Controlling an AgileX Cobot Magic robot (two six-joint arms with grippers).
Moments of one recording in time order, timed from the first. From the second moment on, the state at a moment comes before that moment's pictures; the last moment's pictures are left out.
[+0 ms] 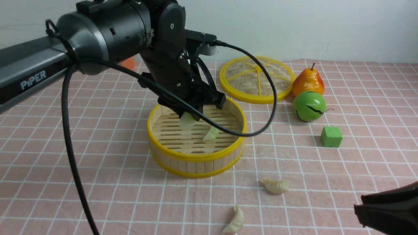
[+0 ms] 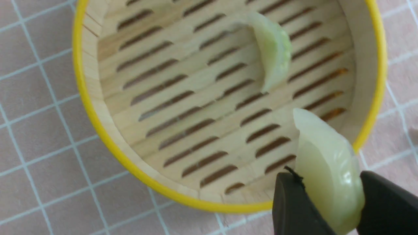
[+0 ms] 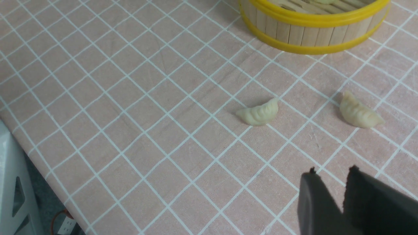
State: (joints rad) right arm 0.32 0.75 -0.70 0.61 0.82 -0.58; left arm -0.52 1.94 -1.80 0.03 1.03 -0.15
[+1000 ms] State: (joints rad) right arm 0.32 0.91 -0.83 0.51 1.10 -0.46; left arm -0.39 2.08 -2.05 0.03 1.13 -0.23
